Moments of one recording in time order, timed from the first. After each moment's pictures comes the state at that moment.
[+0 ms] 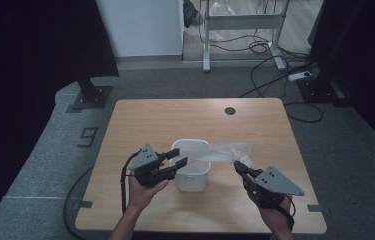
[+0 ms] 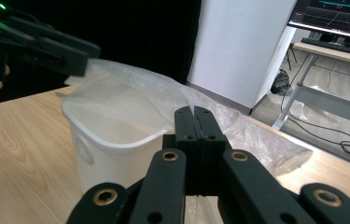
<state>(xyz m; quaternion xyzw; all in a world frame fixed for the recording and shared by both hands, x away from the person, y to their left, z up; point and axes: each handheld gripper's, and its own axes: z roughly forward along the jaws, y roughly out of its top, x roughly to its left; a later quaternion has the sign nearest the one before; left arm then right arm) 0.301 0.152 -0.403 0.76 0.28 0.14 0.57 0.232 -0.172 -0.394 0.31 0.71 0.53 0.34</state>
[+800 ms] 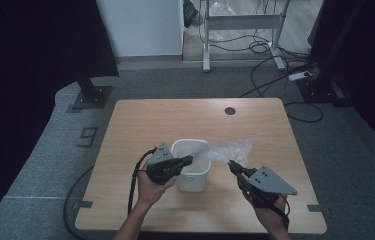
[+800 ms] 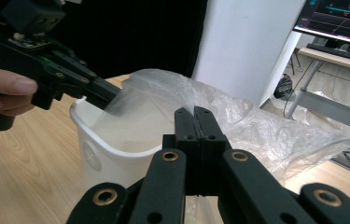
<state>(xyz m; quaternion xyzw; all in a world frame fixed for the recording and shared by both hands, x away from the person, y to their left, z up) 0.319 0.126 -0.419 0.81 0.27 0.12 0.51 0.234 -0.157 -0.392 0.30 0.72 0.53 0.34</state>
